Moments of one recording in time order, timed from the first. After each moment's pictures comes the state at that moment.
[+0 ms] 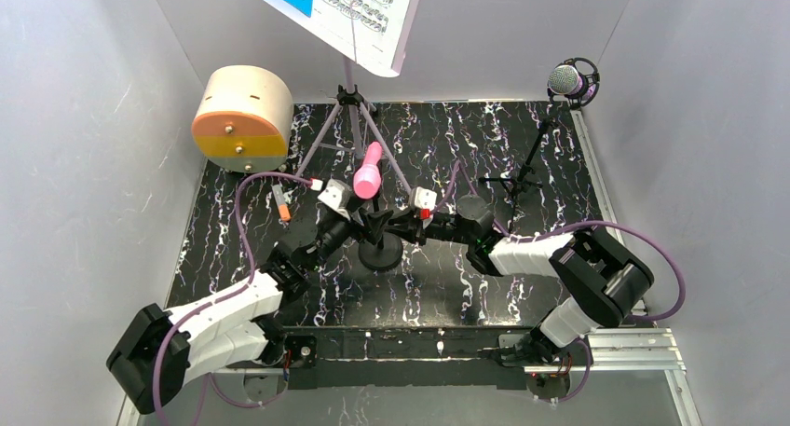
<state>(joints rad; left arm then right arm) -0.74 0.97 0.38 0.64 -0.02 -0.20 0.79 1.53 0.55 0.95 -0.61 -0.18</state>
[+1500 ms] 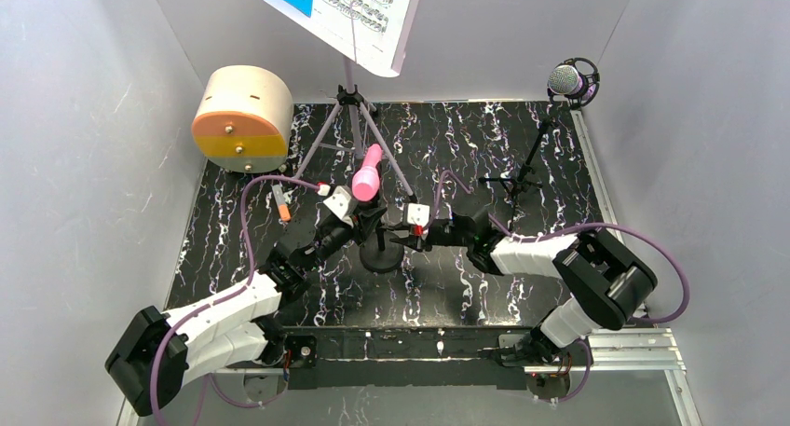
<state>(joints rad) -0.74 0.98 0.38 0.66 0.09 -0.06 0.78 1.52 0.56 0.72 -0.67 -0.45</state>
